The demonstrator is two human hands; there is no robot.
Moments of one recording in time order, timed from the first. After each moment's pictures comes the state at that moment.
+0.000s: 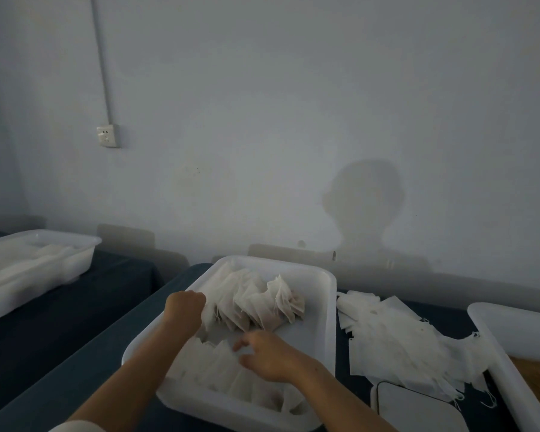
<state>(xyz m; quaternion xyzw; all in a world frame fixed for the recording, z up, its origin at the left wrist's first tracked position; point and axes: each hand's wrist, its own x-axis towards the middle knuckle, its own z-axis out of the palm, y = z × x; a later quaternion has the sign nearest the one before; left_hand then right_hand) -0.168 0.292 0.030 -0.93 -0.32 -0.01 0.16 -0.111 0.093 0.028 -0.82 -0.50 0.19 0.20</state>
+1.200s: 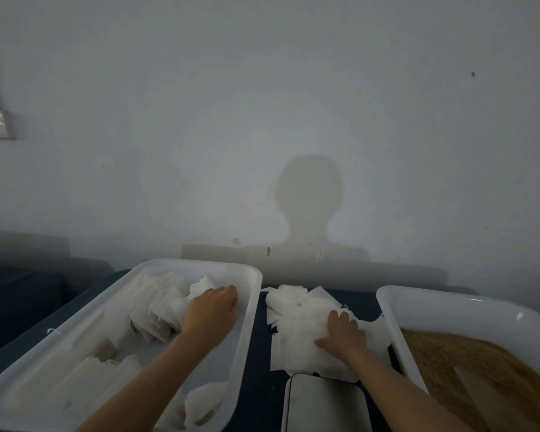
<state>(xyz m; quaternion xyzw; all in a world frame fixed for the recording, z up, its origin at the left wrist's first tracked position) -0.071 0.130 0.037 -0.96 -0.13 -0.24 -0.05 0.069 -0.097 -0.015 -0.98 -0.17 0.04 0.08</state>
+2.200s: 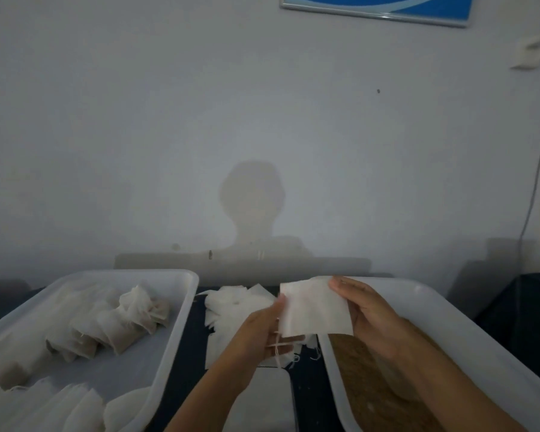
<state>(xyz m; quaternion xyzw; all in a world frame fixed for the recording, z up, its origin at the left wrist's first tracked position) -0.075 -0.064 0.066 -0.64 -0.08 0.01 -0.77 -0.021 -0.244 0.103 -0.57 -0.21 0.18 0.77</state>
